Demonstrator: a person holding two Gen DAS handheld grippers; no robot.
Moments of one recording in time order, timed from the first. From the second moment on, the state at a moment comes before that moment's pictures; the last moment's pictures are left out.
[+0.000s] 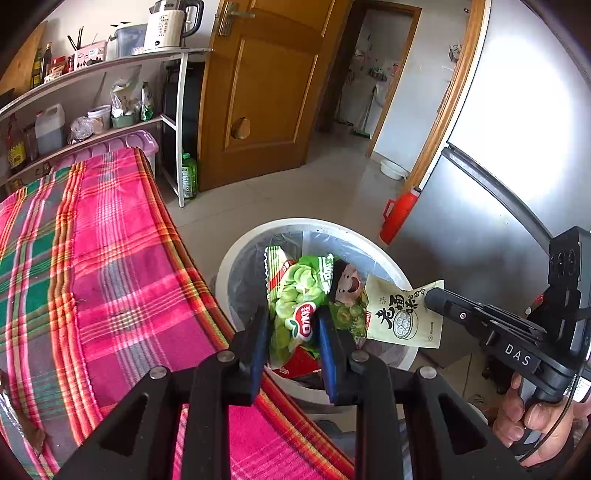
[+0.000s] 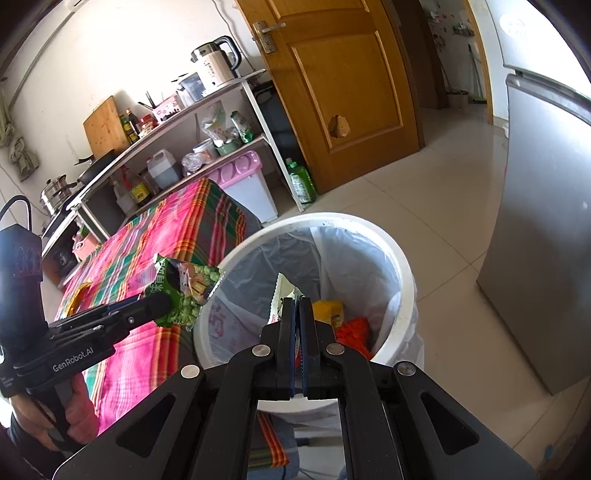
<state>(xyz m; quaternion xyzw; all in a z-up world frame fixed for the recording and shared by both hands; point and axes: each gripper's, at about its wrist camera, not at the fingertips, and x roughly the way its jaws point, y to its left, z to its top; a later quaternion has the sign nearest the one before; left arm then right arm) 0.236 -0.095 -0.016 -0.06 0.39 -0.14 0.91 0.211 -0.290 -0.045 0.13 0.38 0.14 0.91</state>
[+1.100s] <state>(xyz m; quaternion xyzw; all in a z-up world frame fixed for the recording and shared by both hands) 0.183 -0.049 0.018 -0.09 0.34 -0.12 0.93 0.164 -0.243 0.008 0.08 0.33 0.18 0.92</state>
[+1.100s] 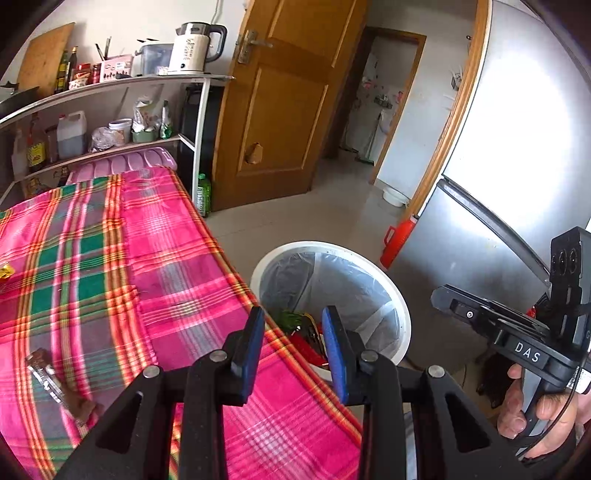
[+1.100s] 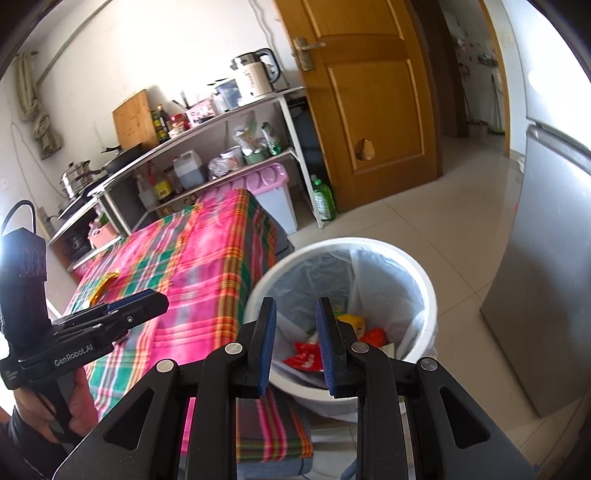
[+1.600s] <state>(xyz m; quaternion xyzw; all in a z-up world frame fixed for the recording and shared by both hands) 0.126 0.020 0.031 -0.11 0.31 -0.07 0.94 0.132 -0.174 0.026 0.04 0.31 0.25 0.92</state>
